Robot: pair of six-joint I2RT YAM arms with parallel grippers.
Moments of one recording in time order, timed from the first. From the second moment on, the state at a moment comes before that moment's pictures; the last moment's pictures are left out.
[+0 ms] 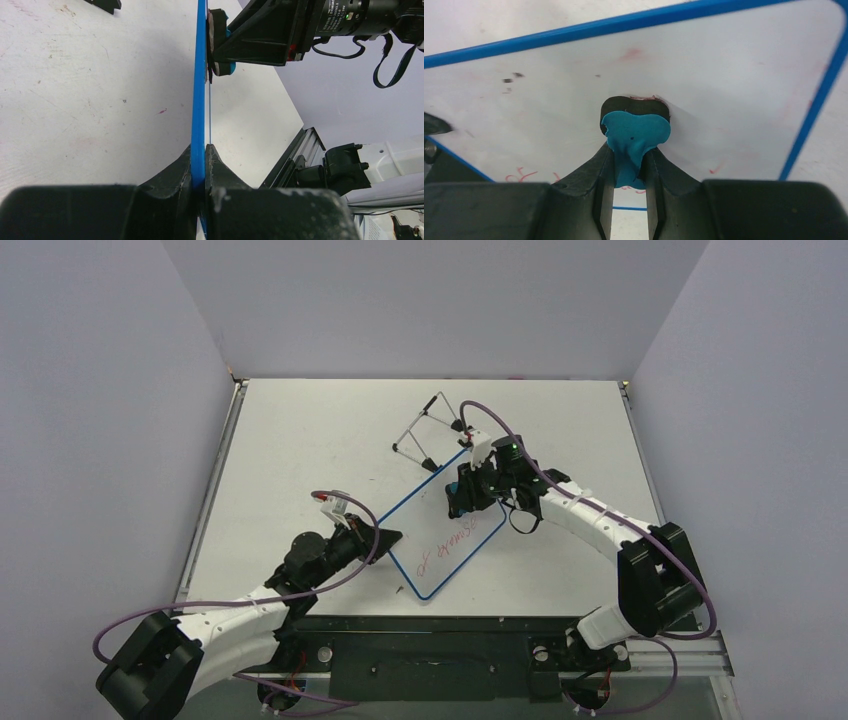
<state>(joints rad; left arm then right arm) -0.67 0.95 0.13 0.74 0.16 -0.79 0.49 1.48 0.96 -0.24 -0.43 0.09</state>
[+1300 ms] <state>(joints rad) -0.66 0.93 0.12 0.73 0.14 -0.77 0.51 1.49 0.86 0.00 -0.57 0.30</state>
